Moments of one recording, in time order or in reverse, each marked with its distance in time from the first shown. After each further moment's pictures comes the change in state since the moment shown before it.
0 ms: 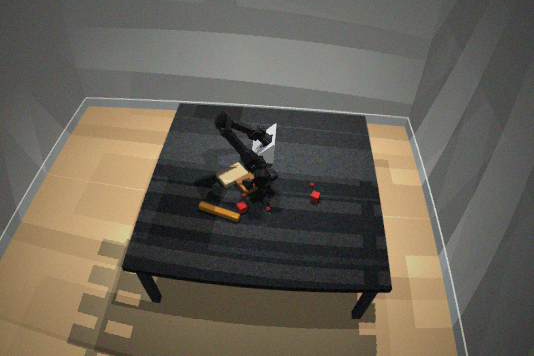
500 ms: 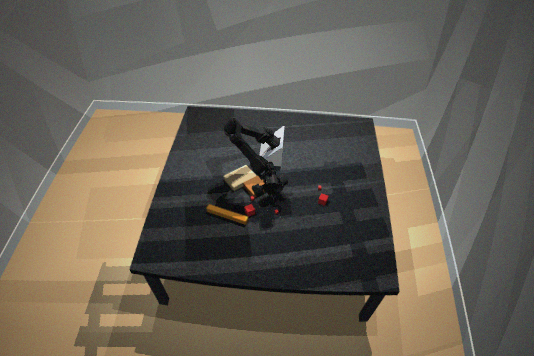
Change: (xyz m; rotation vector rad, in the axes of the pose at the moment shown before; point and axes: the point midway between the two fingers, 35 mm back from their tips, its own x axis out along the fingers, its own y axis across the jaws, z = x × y) arm 0.003 -0.002 0.021 0.002 0.010 0.000
